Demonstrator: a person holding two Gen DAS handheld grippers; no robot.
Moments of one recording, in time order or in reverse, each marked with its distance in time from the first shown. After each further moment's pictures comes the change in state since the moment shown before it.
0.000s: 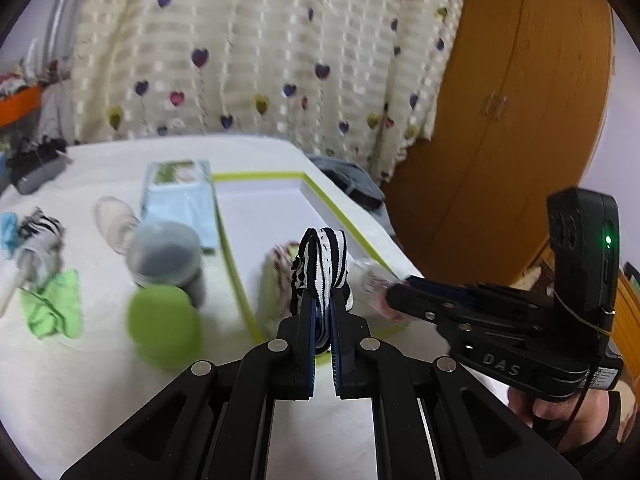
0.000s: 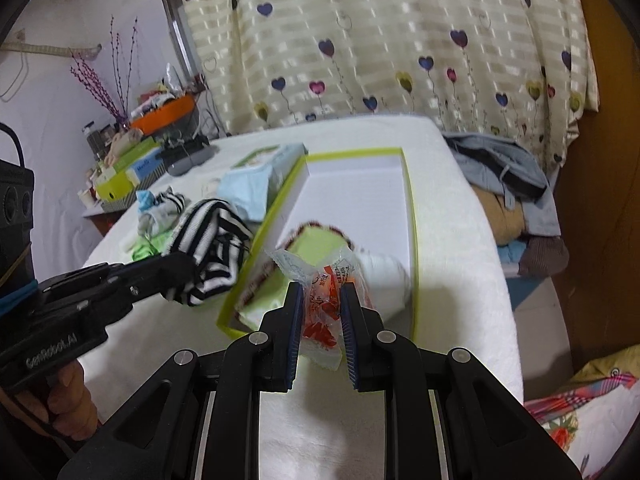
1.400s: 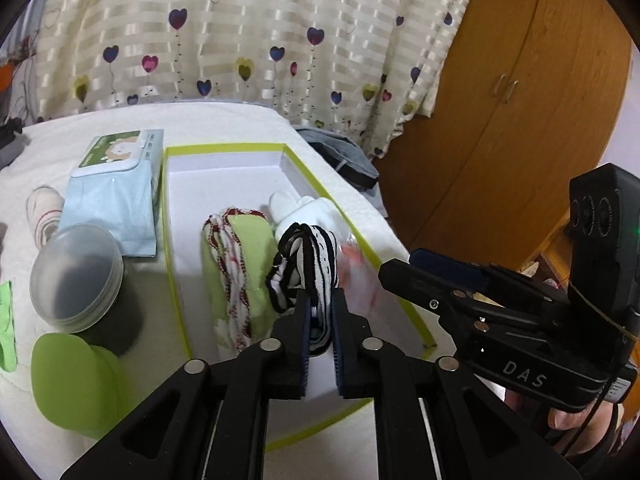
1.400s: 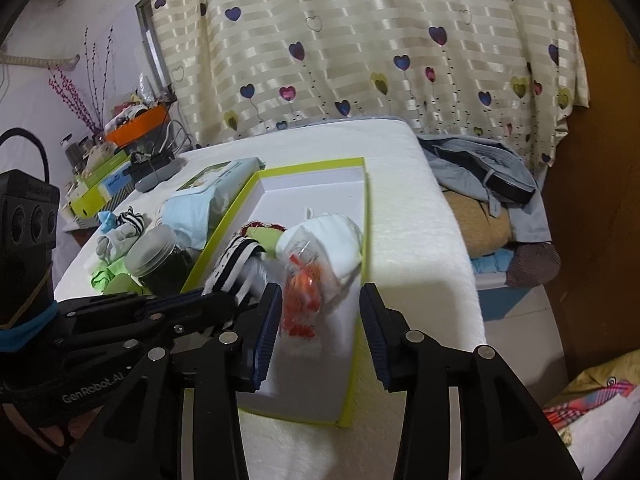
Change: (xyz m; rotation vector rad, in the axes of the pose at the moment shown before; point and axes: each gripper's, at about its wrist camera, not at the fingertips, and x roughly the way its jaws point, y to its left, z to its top) left arm 0.079 -0.003 0.023 -0.027 0.089 -0.051; right arm 0.026 -0.041 0.023 0.039 -0.034 -0.050
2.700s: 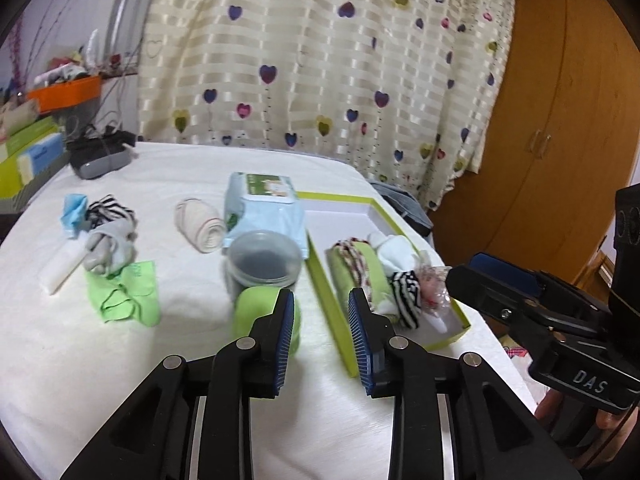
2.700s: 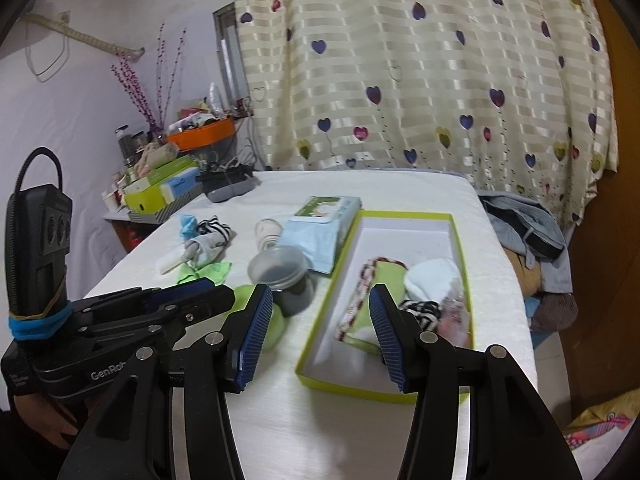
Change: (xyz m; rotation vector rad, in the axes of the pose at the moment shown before) left arm -0.123 0.052 -0.034 -0.088 -0.189 0.207; right arm -0.057 0.108 -0.006 -0.156 -0.122 0.107
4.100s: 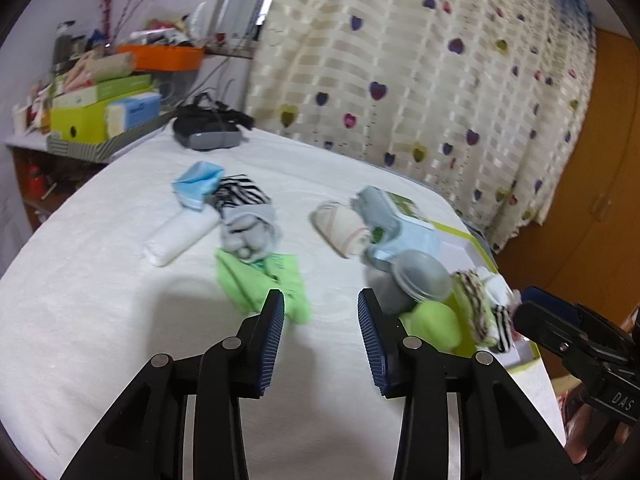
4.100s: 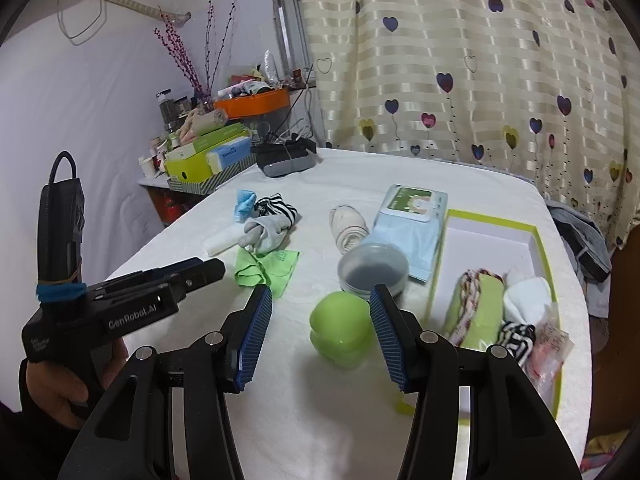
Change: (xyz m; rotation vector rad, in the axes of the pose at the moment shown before) left arm -0.030 0.125 -0.007 -0.220 -0.046 0.188; right arm 0.048 0.073 0.014 -0.103 0.092 0.124
